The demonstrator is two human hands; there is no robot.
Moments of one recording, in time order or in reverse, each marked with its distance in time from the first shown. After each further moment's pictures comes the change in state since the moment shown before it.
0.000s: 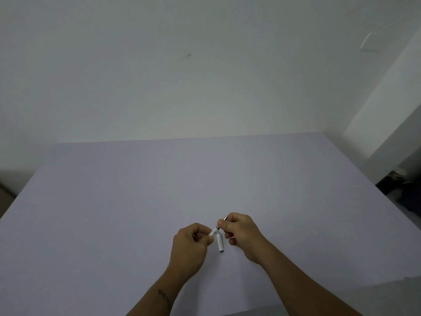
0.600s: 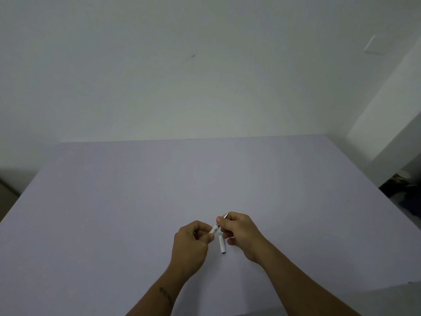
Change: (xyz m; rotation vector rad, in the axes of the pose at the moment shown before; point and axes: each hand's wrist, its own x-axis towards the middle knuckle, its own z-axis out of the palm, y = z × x) left_hand 0.005 0.003 -0.004 -0.003 0.023 0.023; right_hand -0.001 -0.010 0.009 0.003 -0.036 -0.007
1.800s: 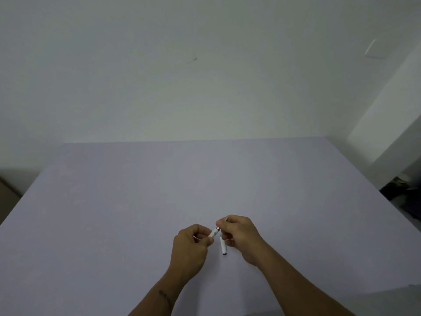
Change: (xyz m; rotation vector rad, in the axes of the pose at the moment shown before) left_hand -0.003 -0.005 -0.003 -0.001 0.011 -0.048; right_hand 0.002 0.006 0.005 0.006 0.035 0.010
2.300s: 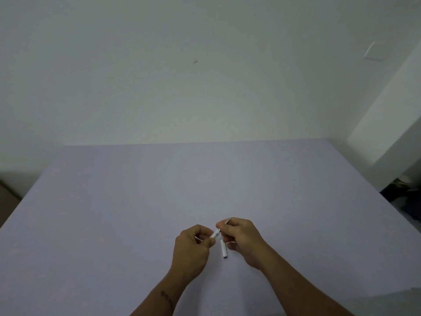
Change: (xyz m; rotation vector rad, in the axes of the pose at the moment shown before) left_hand 0.005 0.003 0.001 0.021 -0.004 0.014; right_hand 0.000 0.000 -0.004 0.052 -0.030 0.012
